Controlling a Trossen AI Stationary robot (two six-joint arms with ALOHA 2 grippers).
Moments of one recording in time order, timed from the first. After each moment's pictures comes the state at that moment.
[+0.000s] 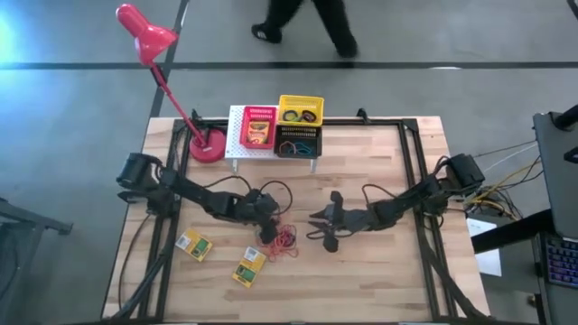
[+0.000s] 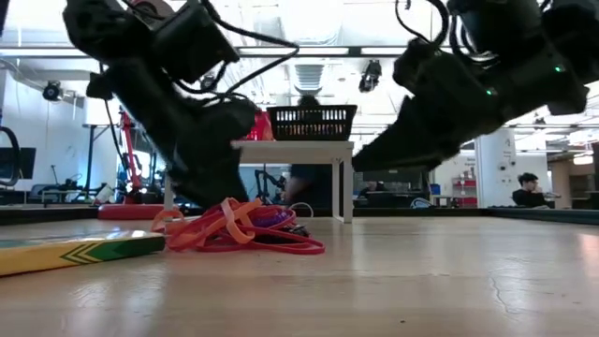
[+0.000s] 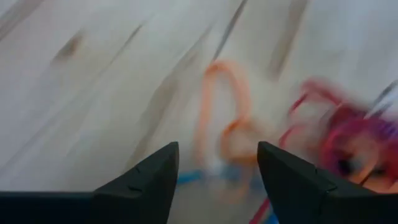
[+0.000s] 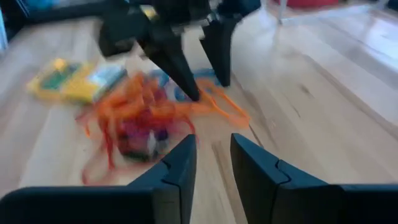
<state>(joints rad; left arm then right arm) -0.18 1.73 0.72 0.06 -0.25 -0.56 0.30 1.71 0.55 0.71 0.42 0.34</state>
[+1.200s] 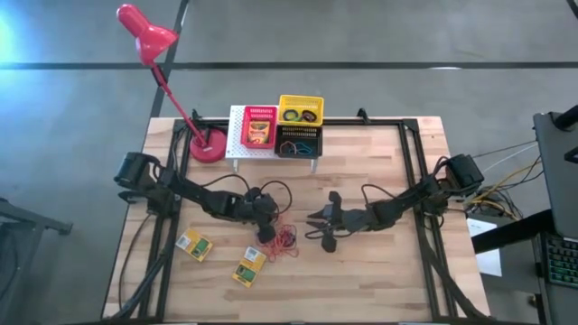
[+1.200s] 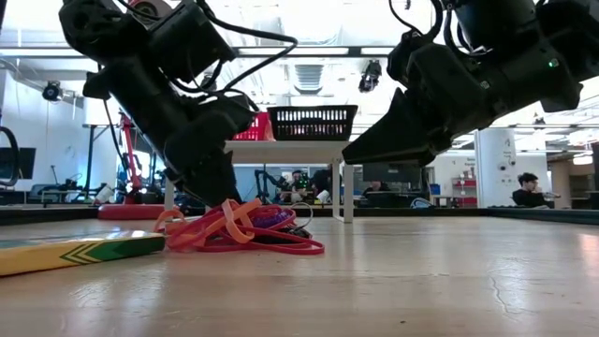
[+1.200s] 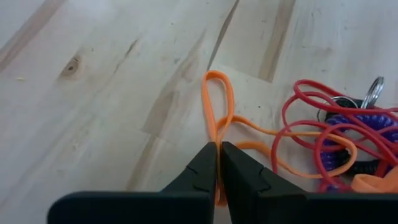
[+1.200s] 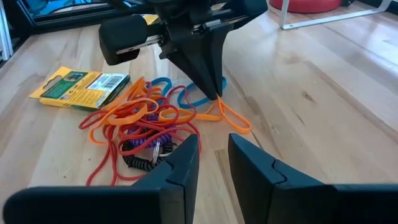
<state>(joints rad) -0.17 1.72 0.71 0.08 -0.25 -0.48 0.30 1.71 0.56 0.71 0.42 0.34</state>
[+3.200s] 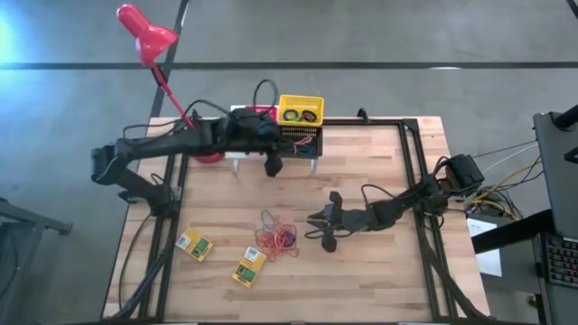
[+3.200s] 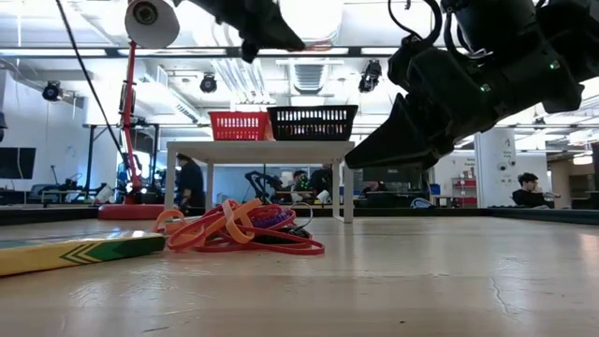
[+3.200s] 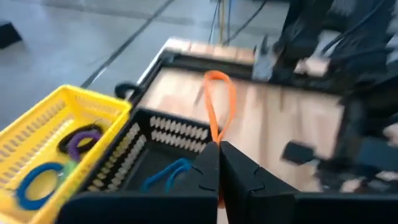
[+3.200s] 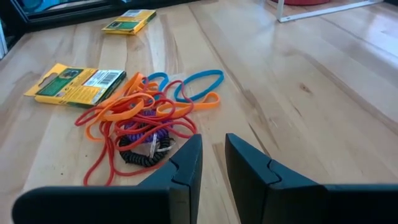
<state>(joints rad) 0.28 1.47 1.29 -0.30 0.04 0.02 0.30 1.71 0.56 0.69 0.42 0.37</state>
